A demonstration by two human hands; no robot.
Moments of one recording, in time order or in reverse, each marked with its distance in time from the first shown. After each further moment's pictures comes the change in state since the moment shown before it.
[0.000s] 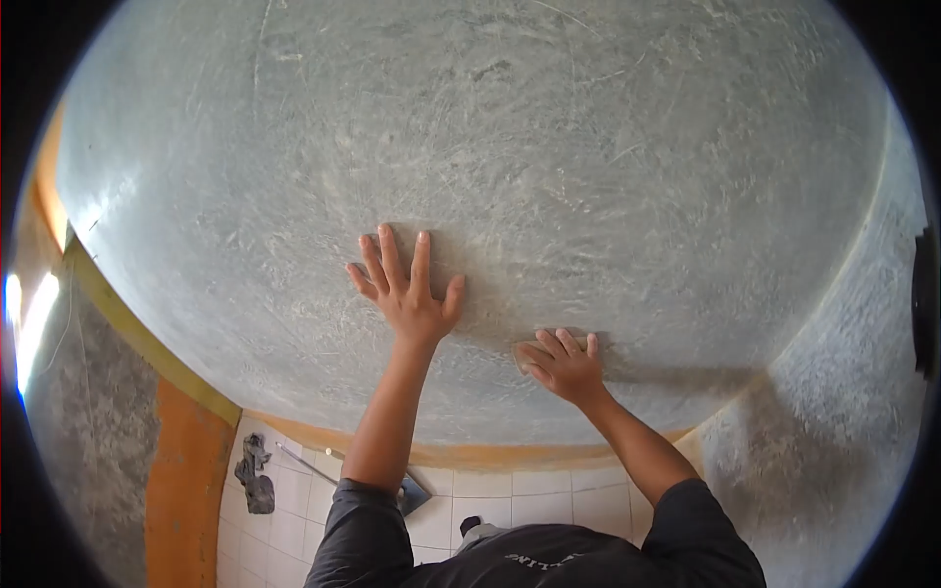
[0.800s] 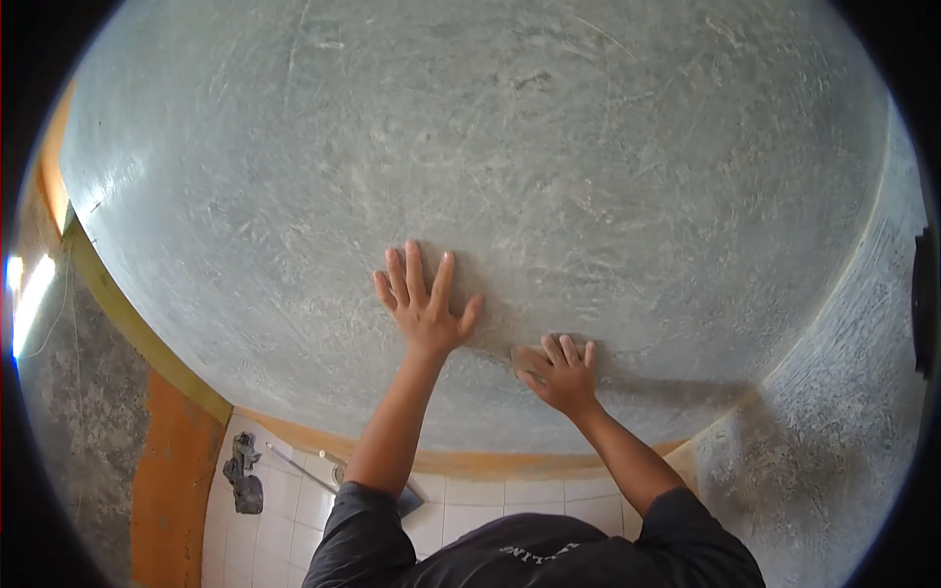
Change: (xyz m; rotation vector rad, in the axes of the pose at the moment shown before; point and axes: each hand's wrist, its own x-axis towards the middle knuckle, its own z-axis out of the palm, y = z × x) left_hand -0.026 -0.012 0.004 -0.019 0.018 0.026; right_hand 0.020 -0.019 -0.018 0.288 -0.196 0.145
